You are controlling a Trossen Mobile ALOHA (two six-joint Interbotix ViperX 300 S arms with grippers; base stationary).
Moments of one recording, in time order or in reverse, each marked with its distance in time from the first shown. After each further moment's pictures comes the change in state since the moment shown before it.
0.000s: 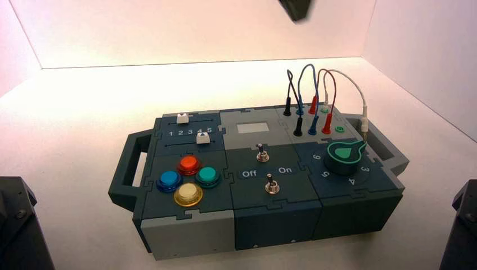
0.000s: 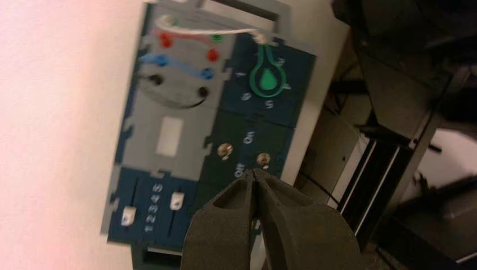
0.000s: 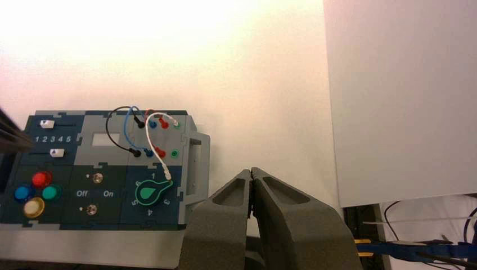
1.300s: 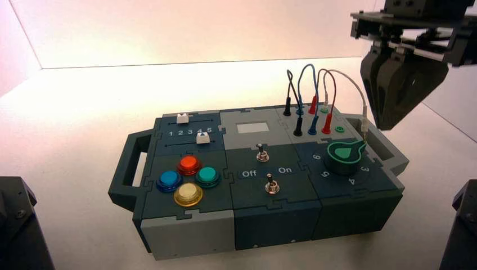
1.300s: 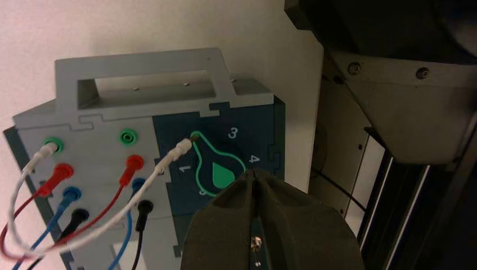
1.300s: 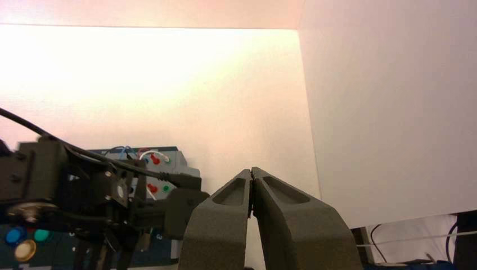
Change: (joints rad) left arm -0.144 0.511 -0.356 0.000 0.057 0.172; right arm -0.002 0.061 -0.087 -0.071 -0.067 0.029
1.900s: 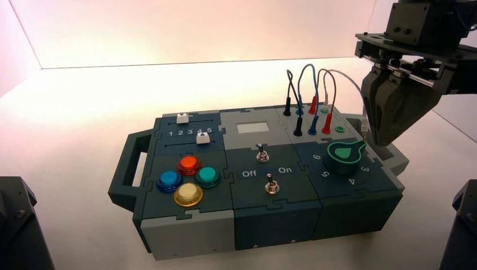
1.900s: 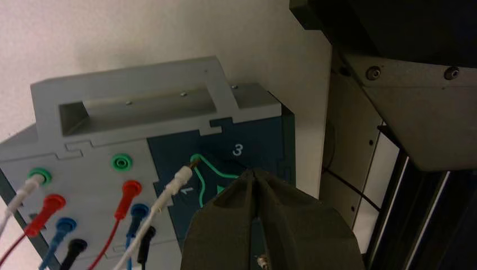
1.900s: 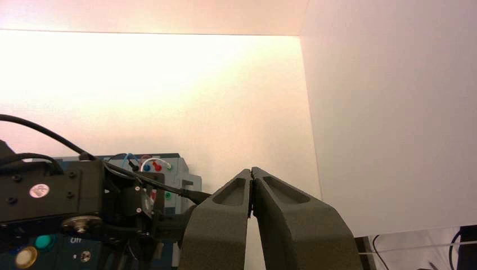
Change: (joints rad) left arm 0.000 0.075 -0.049 0.000 0.006 0.063; right arm 0.000 0.020 -0.003 0.002 -0.031 0.000
